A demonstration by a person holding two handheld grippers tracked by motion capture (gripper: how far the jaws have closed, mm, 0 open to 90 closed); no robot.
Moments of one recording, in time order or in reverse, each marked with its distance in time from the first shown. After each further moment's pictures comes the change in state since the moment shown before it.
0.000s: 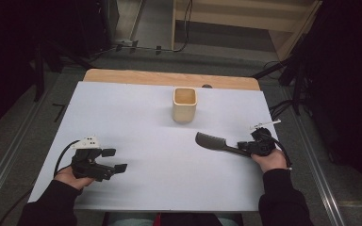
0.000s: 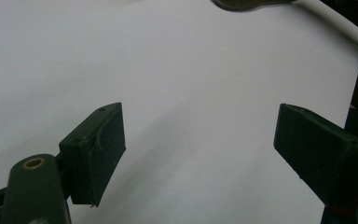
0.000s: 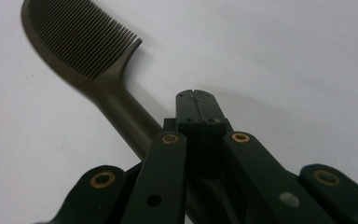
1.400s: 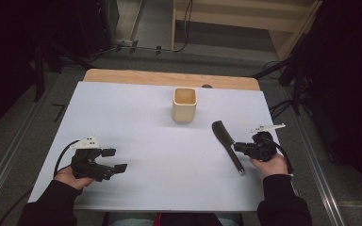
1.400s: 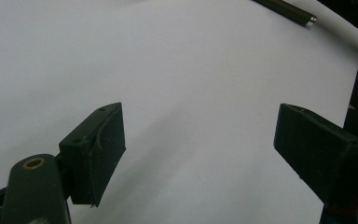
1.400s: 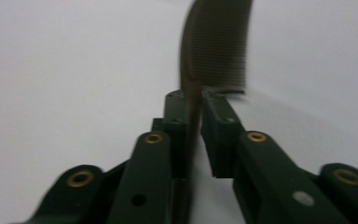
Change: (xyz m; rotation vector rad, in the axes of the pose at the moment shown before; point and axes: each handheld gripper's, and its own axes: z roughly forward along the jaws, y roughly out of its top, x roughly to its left) left arm -0.001 0.000 0.000 -0.004 -0.002 -0.003; right arm 0.029 -0.006 -0.025 -0.118 0.065 -0.038
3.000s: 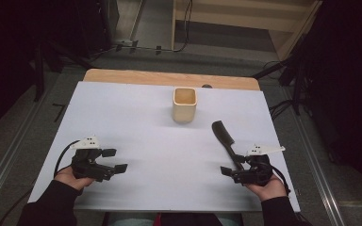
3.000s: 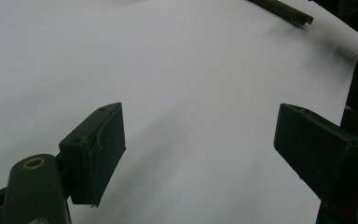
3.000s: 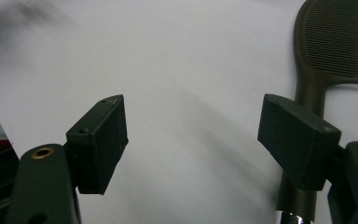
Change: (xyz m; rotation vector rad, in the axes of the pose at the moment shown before) left arm -0.001 0.000 0.000 -0.004 -0.008 -0.005; right arm 0.058 -0.040 -0.016 -0.106 0.128 -0.097
